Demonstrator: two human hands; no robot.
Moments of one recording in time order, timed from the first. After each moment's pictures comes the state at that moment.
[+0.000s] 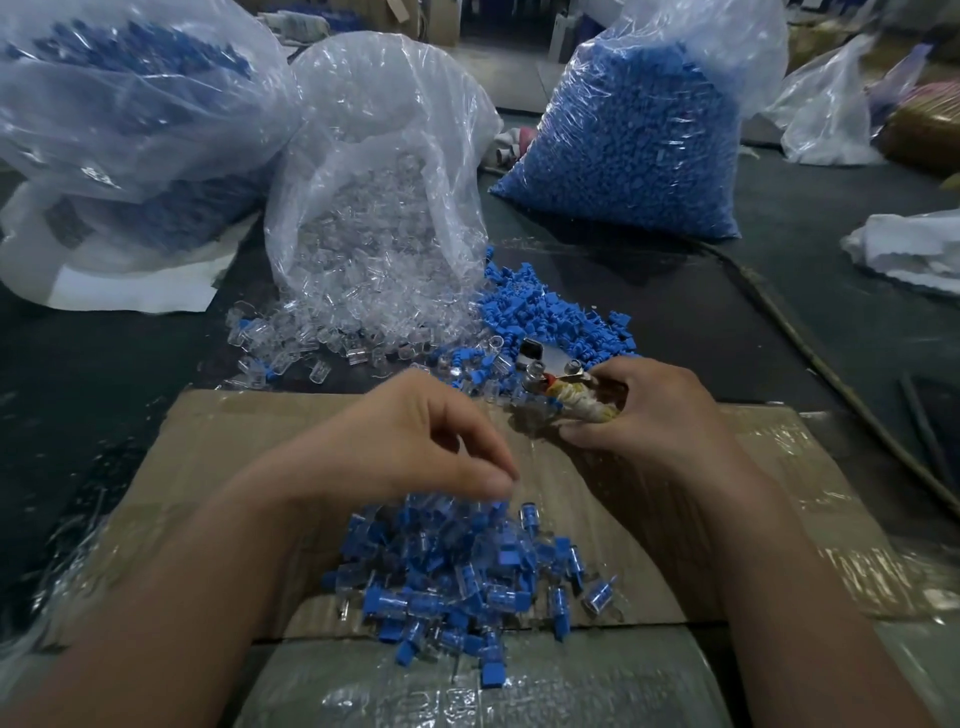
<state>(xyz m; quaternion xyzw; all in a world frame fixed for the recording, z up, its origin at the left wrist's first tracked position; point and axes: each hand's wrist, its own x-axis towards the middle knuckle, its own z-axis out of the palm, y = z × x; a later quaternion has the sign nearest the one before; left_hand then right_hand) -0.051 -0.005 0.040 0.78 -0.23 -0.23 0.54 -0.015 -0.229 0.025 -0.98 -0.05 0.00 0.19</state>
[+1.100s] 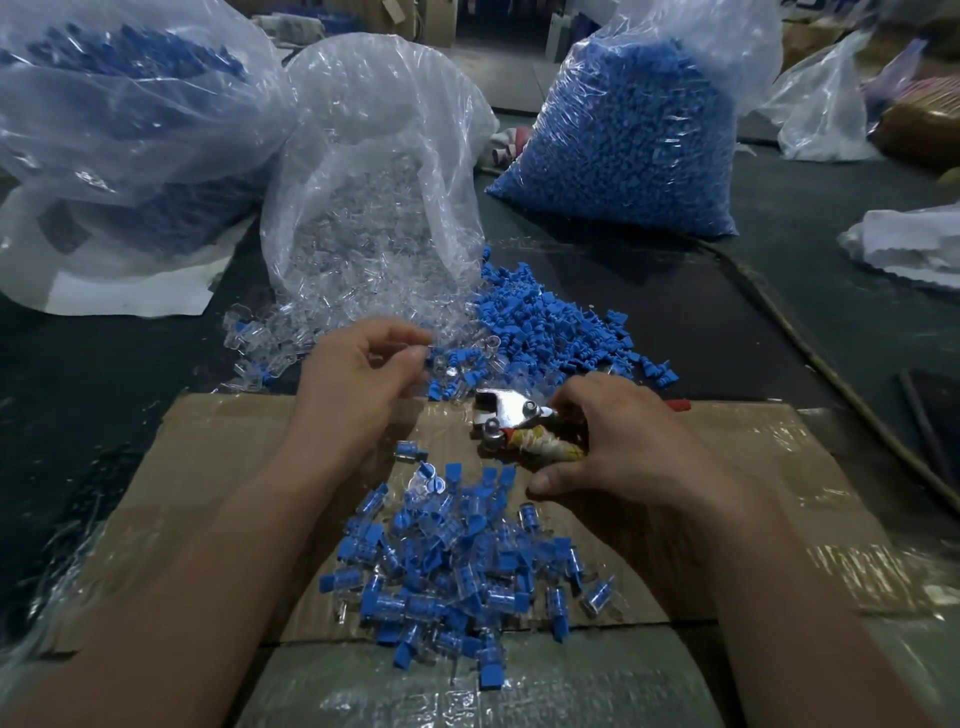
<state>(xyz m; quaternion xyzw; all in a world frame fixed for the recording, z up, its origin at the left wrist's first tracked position) -0.026 -0.002 0.008 0.75 0.05 0.09 0.65 -0.022 -0.216 0.023 -0.97 -0.16 0.11 0.12</state>
